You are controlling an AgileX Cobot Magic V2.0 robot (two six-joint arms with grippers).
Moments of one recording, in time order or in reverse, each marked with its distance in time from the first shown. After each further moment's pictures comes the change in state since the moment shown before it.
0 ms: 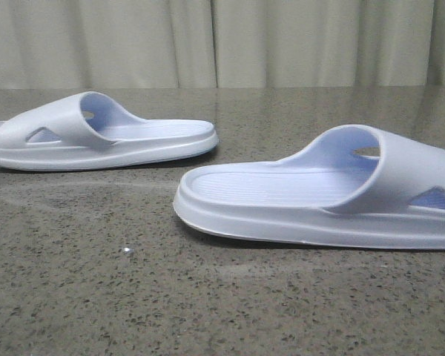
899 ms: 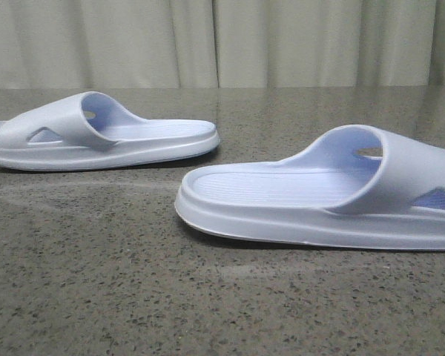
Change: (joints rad) left arm 0.000 0.647 -0.463 0.292 0.377 0.056; right arm 0.000 0.523 -0.431 -0.097 0.549 -0.039
